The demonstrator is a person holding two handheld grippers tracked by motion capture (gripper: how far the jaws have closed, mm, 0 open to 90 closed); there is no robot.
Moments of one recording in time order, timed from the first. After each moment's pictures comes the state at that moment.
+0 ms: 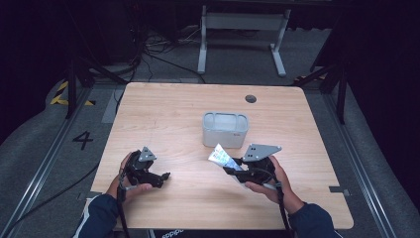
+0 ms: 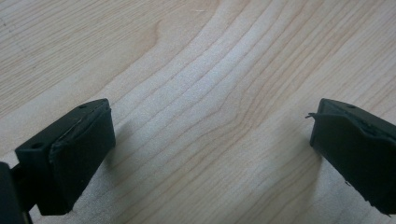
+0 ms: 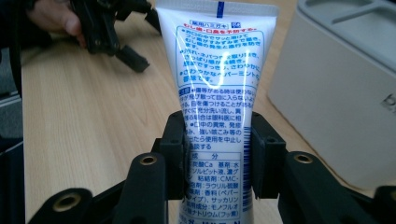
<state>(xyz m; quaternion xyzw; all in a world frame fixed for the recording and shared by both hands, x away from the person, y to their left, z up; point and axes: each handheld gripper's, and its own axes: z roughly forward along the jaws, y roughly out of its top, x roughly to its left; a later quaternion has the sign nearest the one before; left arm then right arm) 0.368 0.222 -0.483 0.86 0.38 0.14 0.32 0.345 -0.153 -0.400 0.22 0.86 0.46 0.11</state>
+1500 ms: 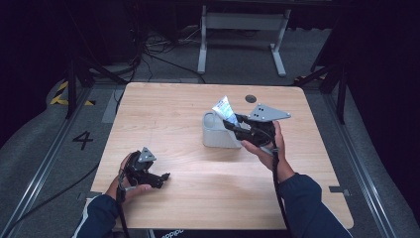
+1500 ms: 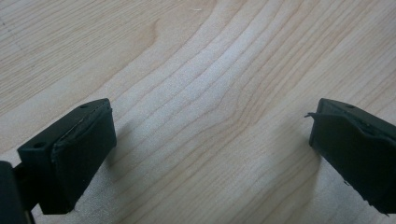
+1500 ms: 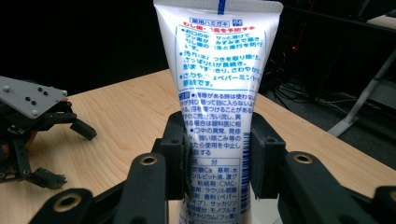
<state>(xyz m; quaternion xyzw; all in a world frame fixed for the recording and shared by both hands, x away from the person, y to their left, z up) 0.366 0.223 -0.483 0.86 0.38 0.14 0.32 0.409 -0.145 -0.339 0.25 0.78 0.53 0.22</state>
